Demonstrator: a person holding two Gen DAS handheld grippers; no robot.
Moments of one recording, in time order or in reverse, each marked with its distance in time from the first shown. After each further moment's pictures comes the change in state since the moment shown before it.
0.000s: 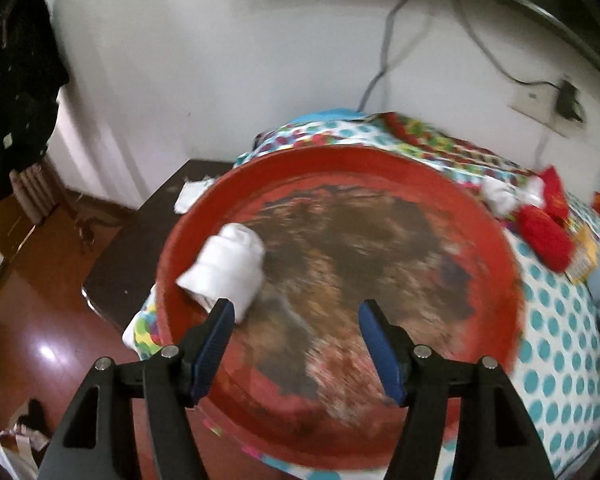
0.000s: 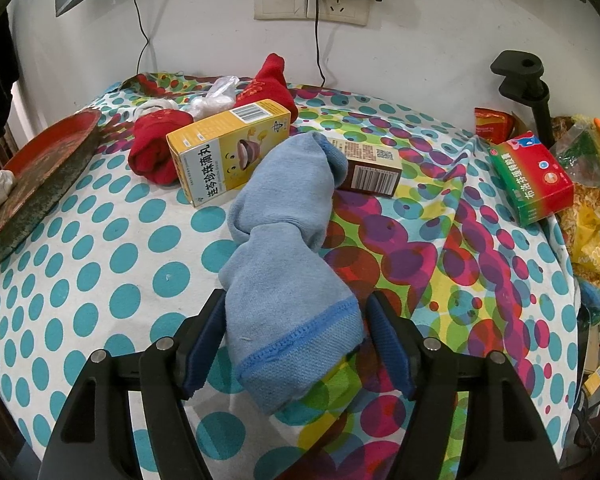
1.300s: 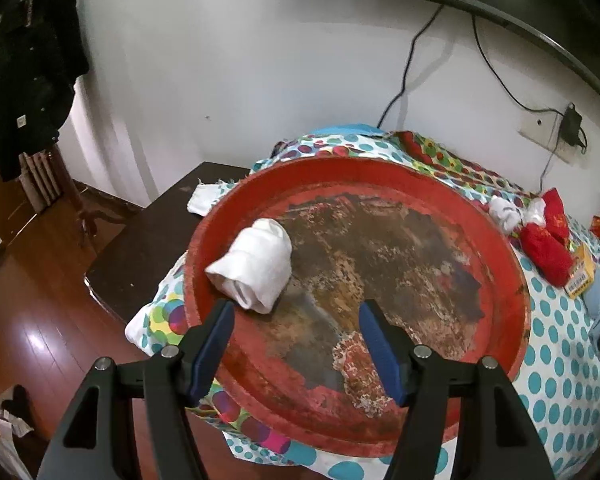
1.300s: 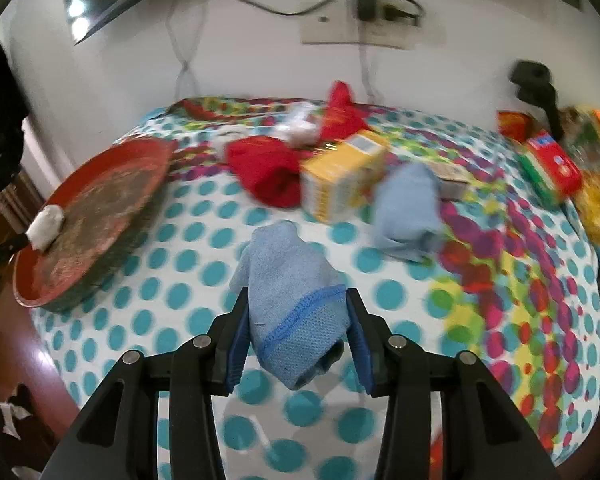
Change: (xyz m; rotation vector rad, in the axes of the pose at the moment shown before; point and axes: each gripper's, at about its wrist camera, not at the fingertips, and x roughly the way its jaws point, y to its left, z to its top) left arm -0.005 0.038 -0.014 -0.101 -0.055 0.001; right arm -0.050 0.102 0.015 0.084 -0.019 0.092
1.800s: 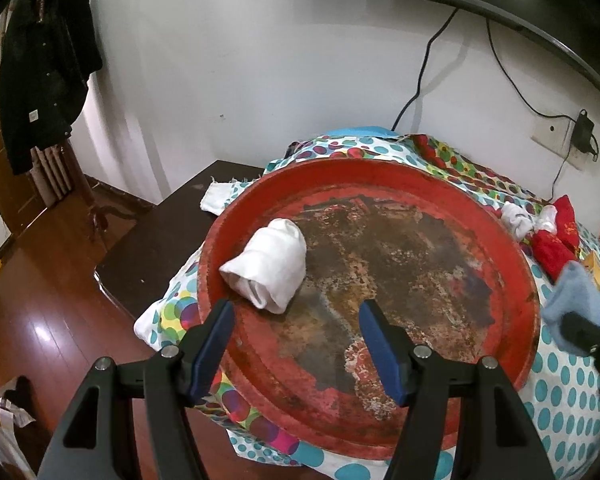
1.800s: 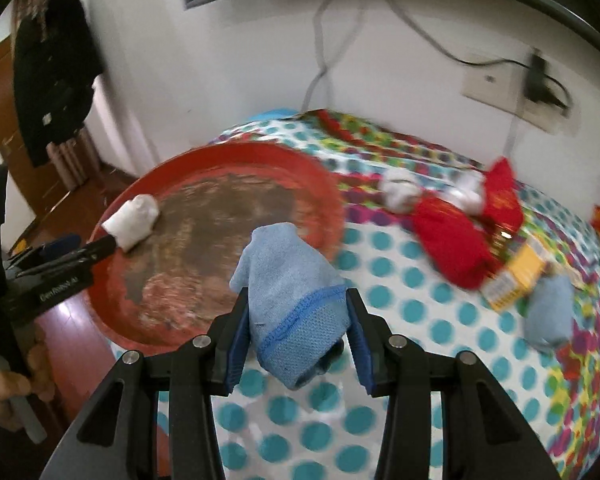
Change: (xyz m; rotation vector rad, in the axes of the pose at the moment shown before) left arm 0.001 0.005 0.001 -0.023 0.002 0.038; right arm 0.013 0.139 0.035 -0.217 -0.006 0.163
